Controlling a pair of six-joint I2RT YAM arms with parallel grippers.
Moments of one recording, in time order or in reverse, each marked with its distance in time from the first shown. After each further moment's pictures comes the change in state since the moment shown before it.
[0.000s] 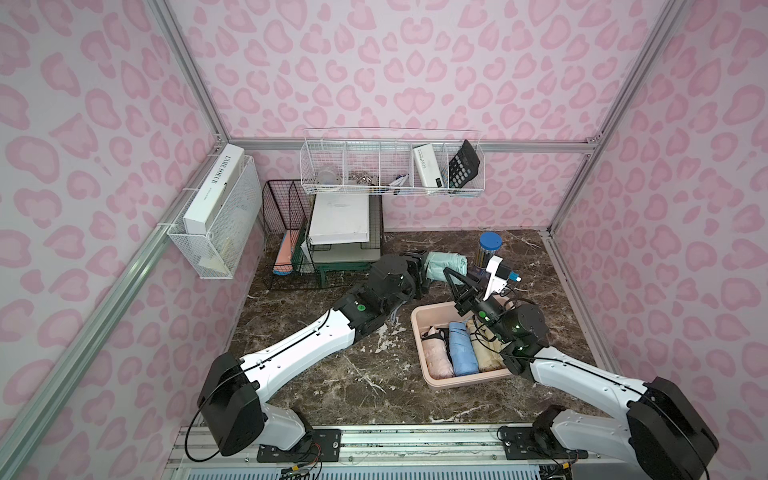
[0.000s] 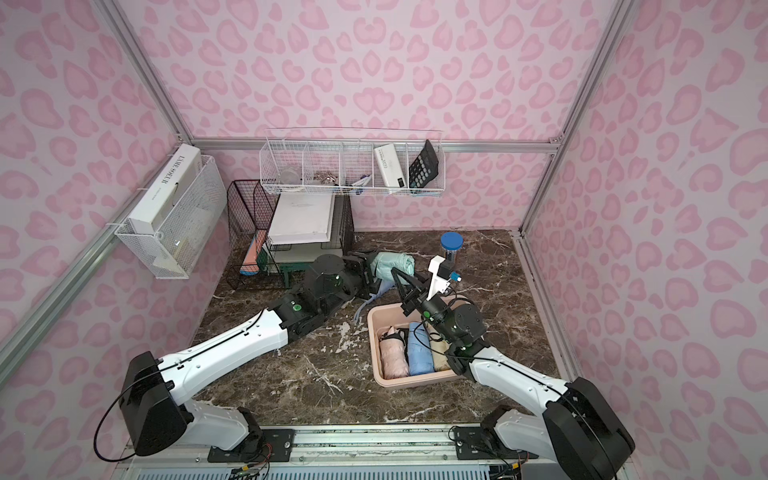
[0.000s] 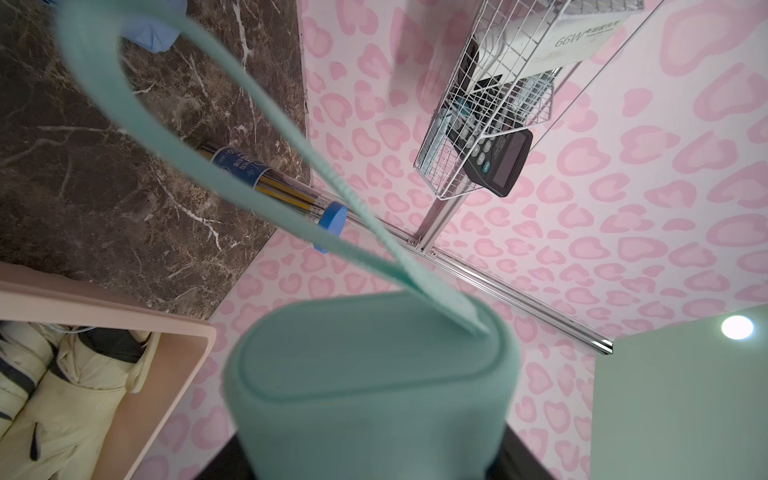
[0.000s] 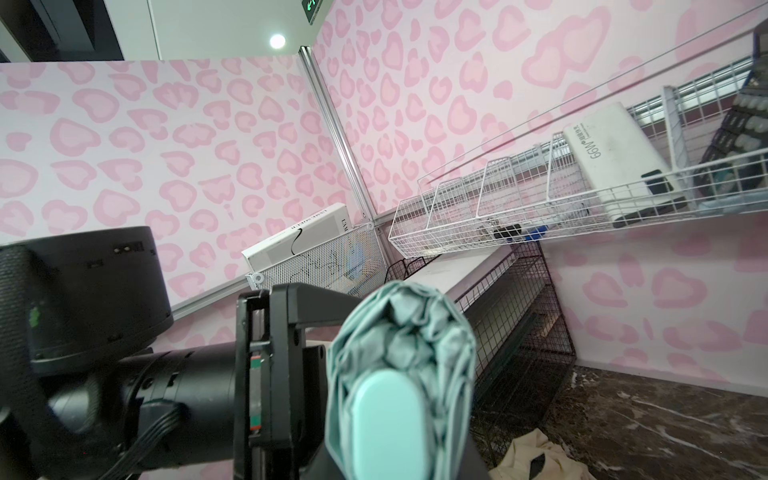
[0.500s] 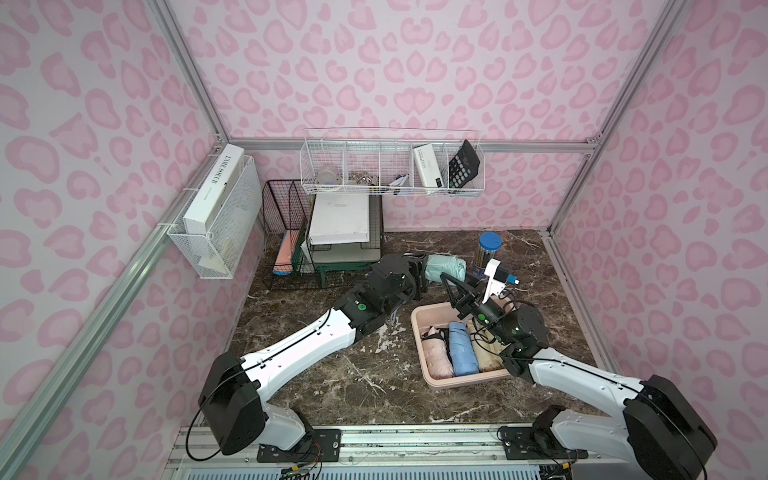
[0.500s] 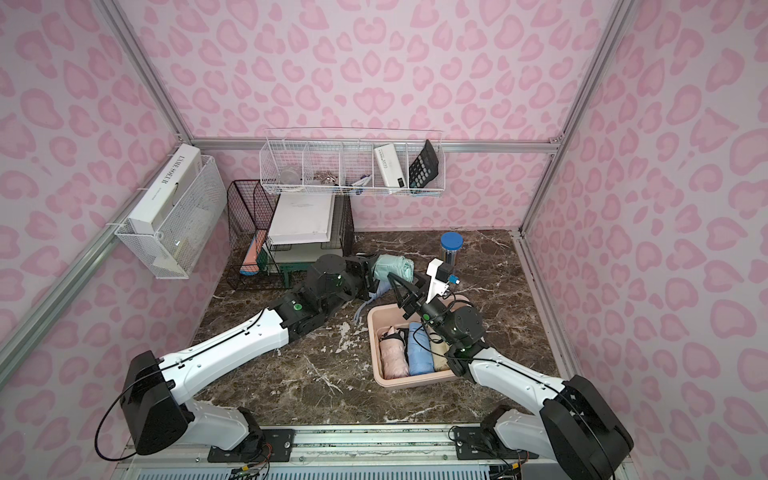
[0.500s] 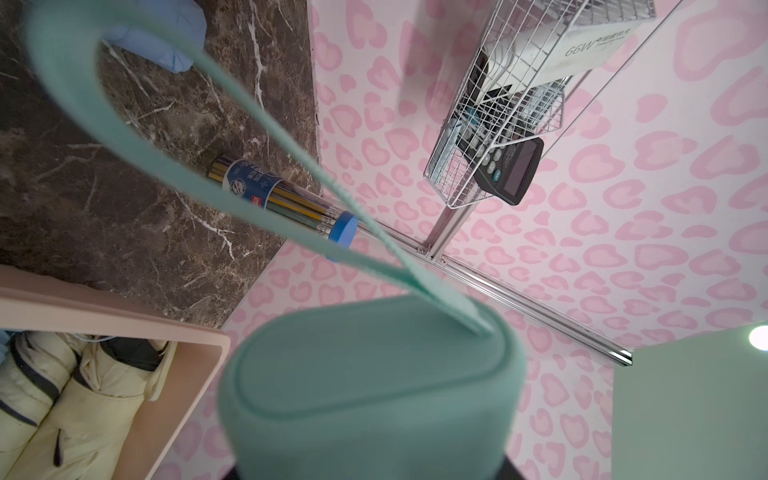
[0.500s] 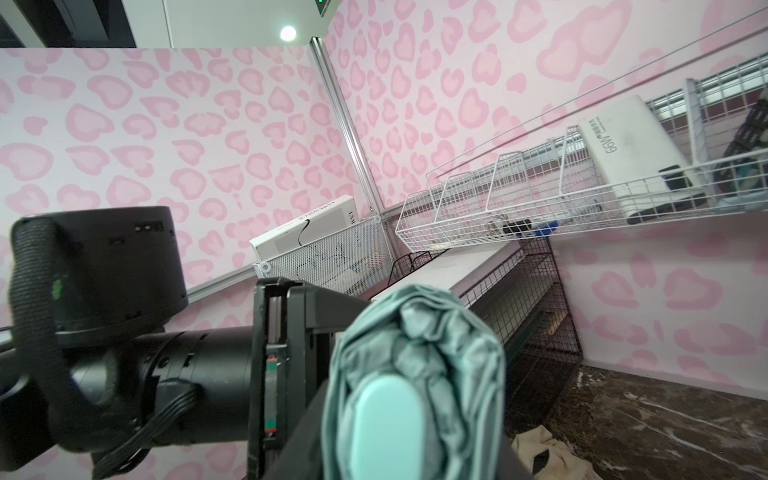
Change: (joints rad) left arm -0.001 -0.002 0.006 -0.053 -0.019 0.027; right arm 0.001 -0.002 -0.018 0.018 -0.042 -0.021
